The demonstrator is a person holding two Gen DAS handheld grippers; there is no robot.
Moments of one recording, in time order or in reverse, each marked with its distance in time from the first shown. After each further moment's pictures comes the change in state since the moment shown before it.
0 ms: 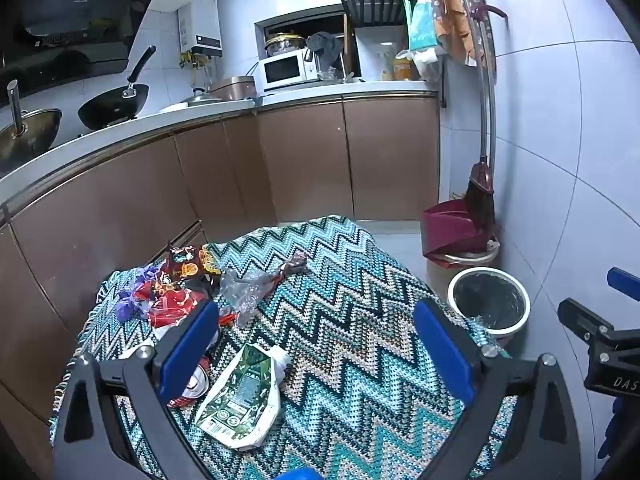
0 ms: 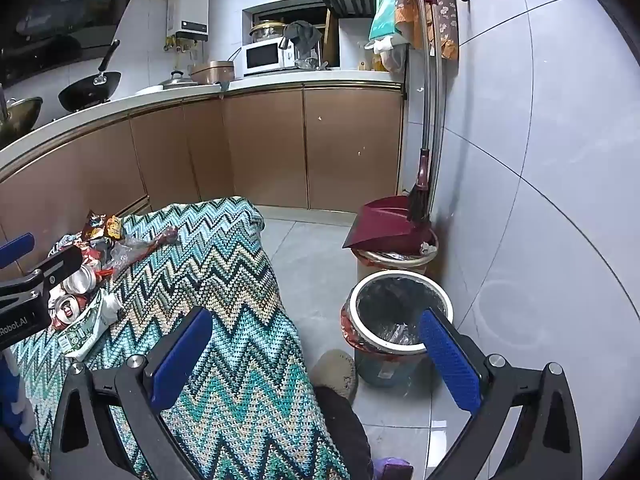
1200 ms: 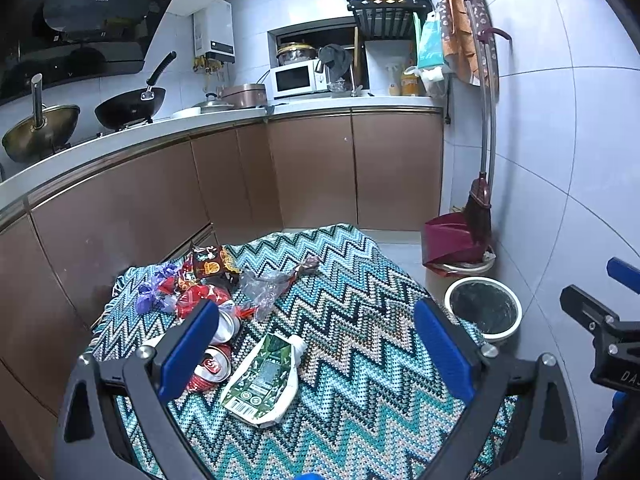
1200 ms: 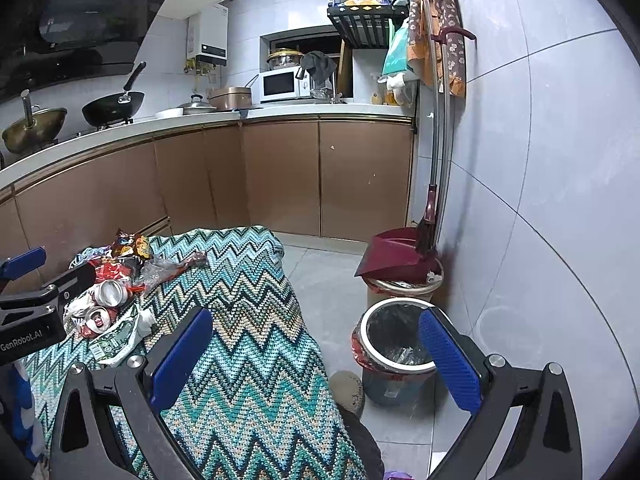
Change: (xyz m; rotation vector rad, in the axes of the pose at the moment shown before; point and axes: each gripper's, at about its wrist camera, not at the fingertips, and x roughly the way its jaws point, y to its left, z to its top) left arm -0.049 0.019 0.000 -0.040 -0.025 0.001; right arm -0.053 0.025 0.010 -0.039 -0.107 0.030
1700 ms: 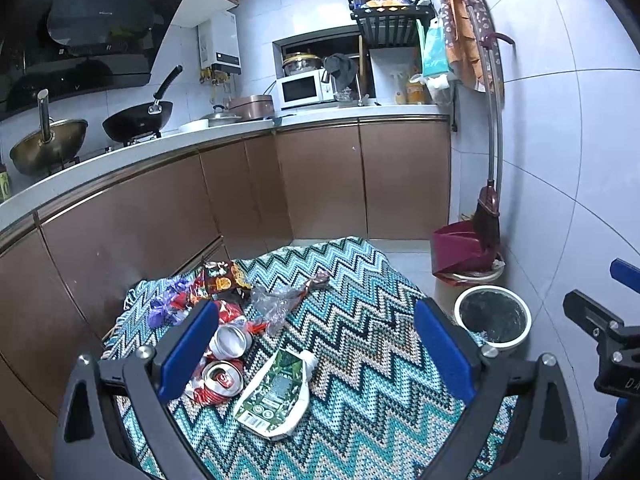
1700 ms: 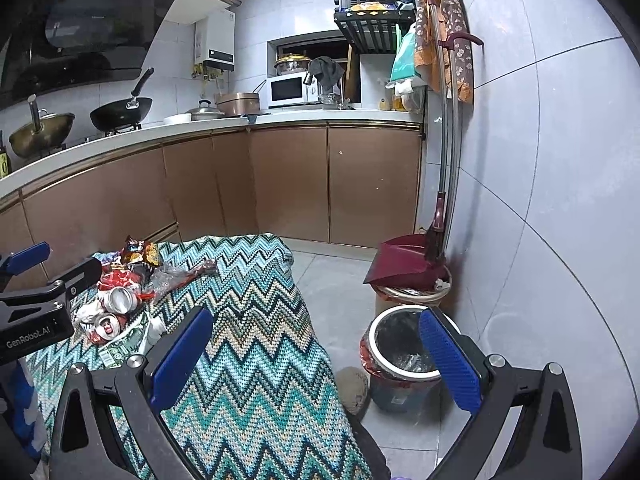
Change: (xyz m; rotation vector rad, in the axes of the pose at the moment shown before) left arm -0.002 0.000 0.012 0.015 -0.041 0.043; right arm 0.000 0.002 0.008 0.009 -0.020 0.033
